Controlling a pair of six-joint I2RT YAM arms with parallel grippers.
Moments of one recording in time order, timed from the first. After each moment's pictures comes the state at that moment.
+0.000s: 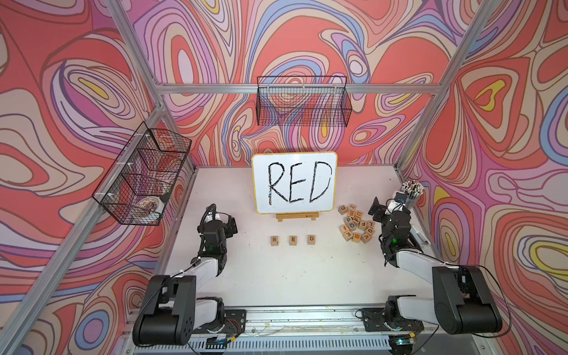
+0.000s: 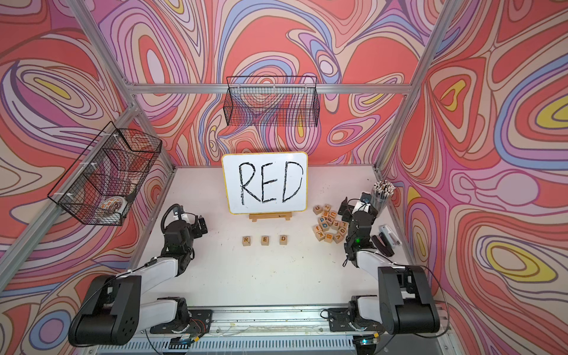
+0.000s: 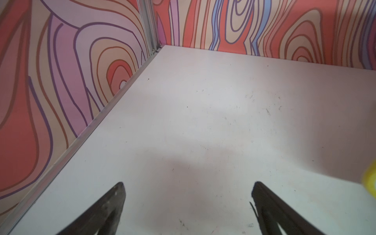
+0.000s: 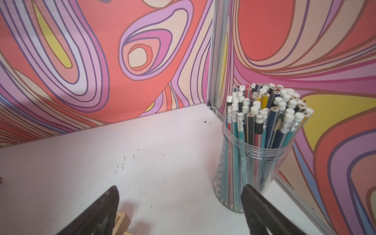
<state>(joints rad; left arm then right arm) -0.02 1.34 0.33 0.59 -0.29 -0.12 0.00 1.33 0.40 0.78 0.30 0.07</state>
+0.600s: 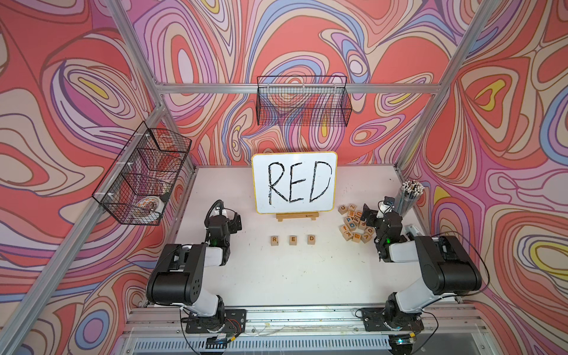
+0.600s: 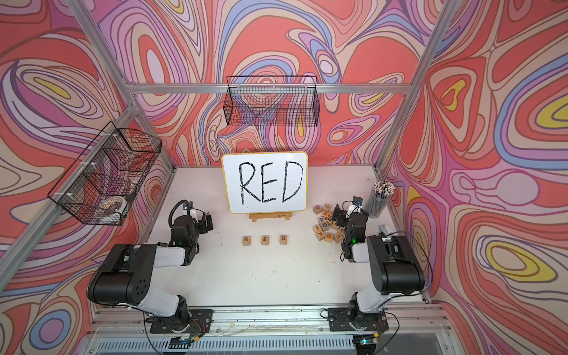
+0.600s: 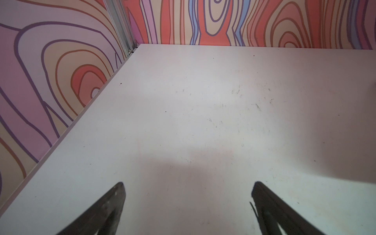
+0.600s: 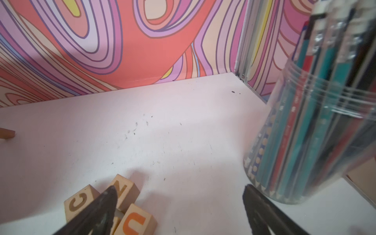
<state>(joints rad) -0.03 1.54 0.37 0.77 -0.21 -0.05 -0.02 1.64 0.39 0.99 0.12 0.08</state>
